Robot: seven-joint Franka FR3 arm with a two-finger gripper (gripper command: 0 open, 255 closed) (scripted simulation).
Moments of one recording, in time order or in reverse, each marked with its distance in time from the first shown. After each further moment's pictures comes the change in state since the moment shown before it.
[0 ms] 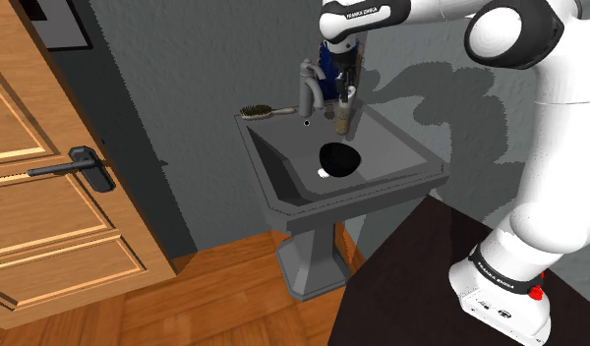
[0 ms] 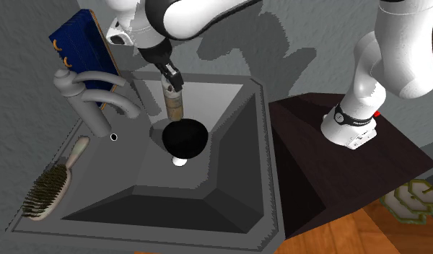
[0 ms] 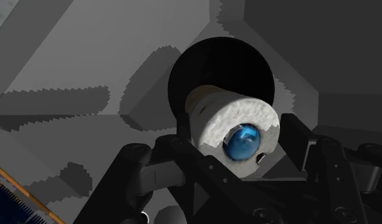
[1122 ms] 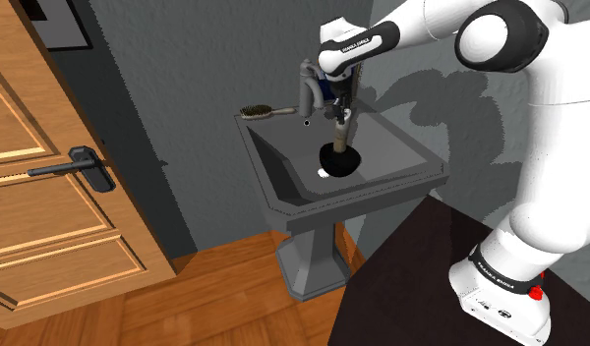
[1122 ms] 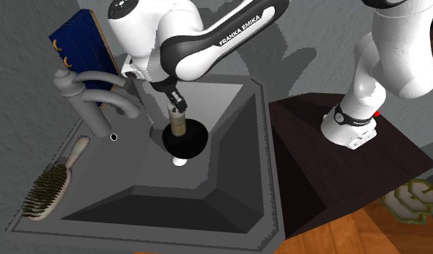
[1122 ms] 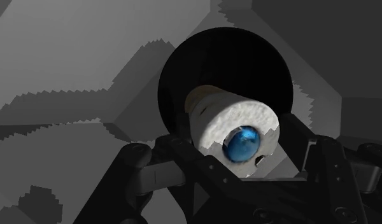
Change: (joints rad) arm -0.005 0.050 -0.002 -0.155 -0.009 0.201 0.039
